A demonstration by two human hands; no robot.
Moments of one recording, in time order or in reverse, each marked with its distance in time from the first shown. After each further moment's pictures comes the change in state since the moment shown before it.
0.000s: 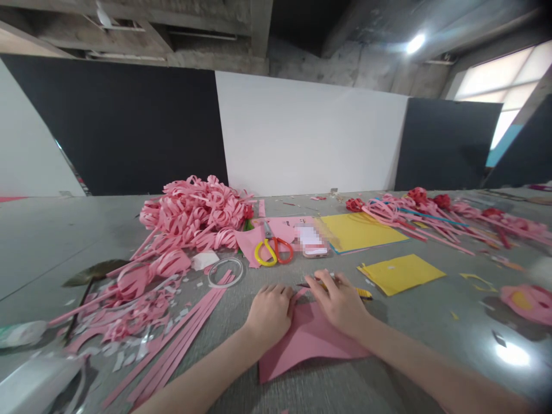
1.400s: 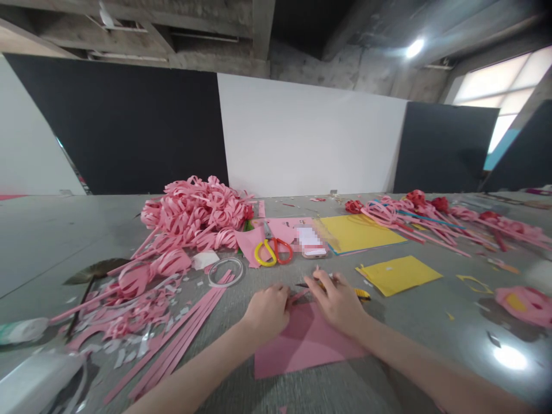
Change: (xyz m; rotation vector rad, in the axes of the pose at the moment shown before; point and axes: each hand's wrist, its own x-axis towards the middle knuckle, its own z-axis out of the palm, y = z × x) left_hand 0.002 -0.003 -0.008 0.007 -0.134 -0.056; right_hand -0.001 0.001 0.001 -0.011 -0.007 -0.005
